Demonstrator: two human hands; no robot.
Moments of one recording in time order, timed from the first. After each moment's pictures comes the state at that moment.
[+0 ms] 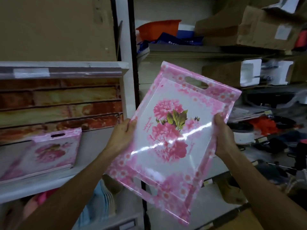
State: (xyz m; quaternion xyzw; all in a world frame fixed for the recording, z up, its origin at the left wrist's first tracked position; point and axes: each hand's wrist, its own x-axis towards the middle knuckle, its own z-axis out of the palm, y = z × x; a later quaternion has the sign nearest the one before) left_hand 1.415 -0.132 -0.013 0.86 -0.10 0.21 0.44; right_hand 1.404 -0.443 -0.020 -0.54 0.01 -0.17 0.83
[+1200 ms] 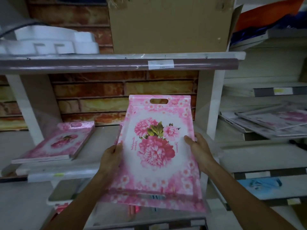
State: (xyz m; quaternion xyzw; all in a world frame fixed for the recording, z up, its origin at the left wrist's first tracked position) left_hand 1.319 0.255 -0.097 0.76 0.20 0.25 0.56; right_hand 1.411 -0.012 -0.081 -0.67 -0.07 -0.02 0.74
